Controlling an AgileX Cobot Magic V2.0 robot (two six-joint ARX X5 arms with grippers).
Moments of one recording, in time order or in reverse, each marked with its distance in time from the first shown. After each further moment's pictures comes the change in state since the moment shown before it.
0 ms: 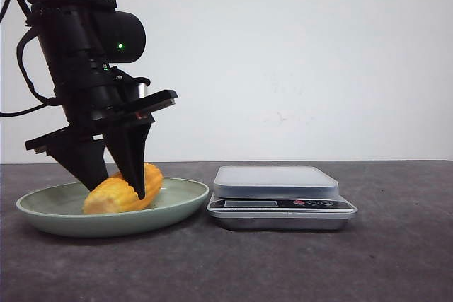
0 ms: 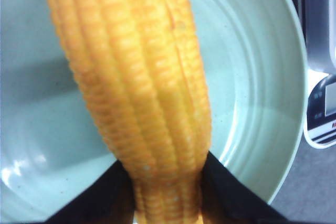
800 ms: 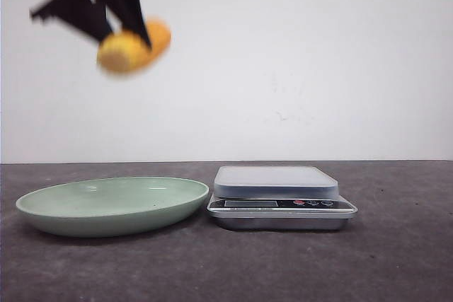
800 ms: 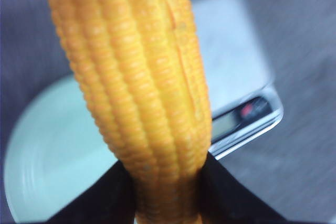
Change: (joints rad) left arm 0.000 -0.378 0.184 -0.065 0.023 0.054; right arm 0.000 0.000 0.000 -0.013 0.000 0.000
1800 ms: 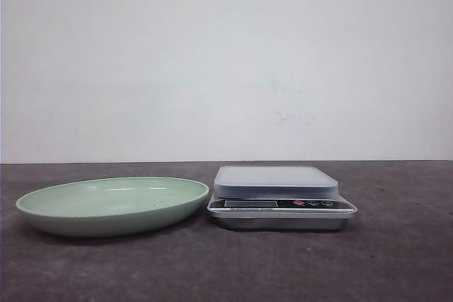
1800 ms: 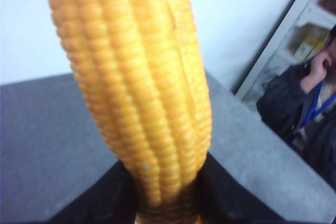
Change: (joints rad) left arm -0.003 -0.169 0.314 0.084 0.041 -0.085; right arm 0.000 0.000 0.000 -0.051 0.000 0.000
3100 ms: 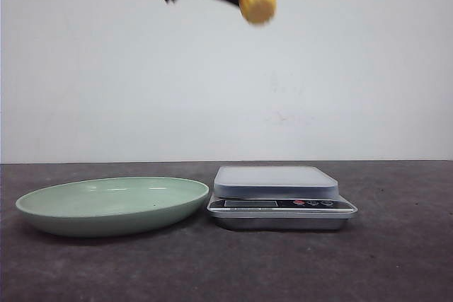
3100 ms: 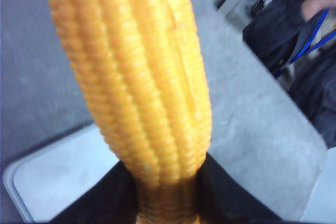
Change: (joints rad) left arm -0.177 0.528 0.000 0.177 0.045 -0.085; right arm 0.000 0.000 0.000 -0.029 0.001 0.000
